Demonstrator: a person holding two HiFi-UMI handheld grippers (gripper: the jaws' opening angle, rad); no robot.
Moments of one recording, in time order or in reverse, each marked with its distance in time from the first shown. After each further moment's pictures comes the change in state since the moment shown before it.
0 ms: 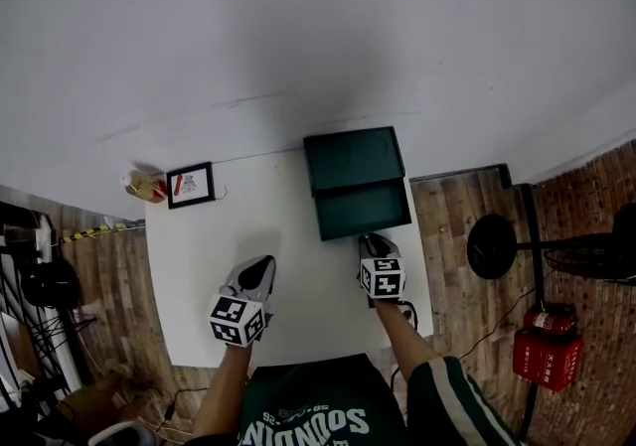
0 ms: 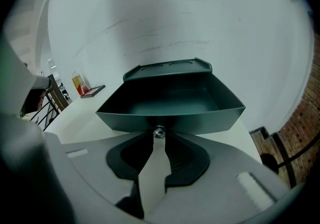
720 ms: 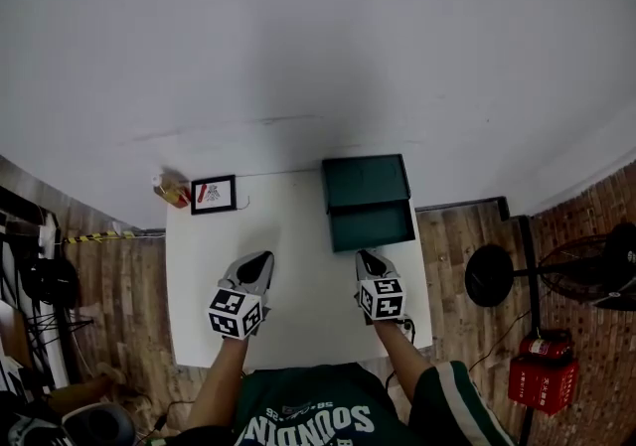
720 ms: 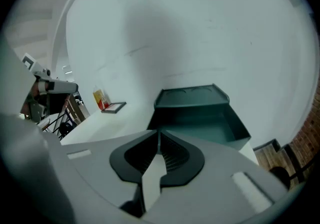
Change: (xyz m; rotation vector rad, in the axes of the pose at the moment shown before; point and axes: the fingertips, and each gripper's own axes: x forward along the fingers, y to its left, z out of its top) left arm -0.039 0.024 0.048 0.051 -0.105 0.036; right arm -0.053 0.066 0.051 -0.038 -0.157 0.117
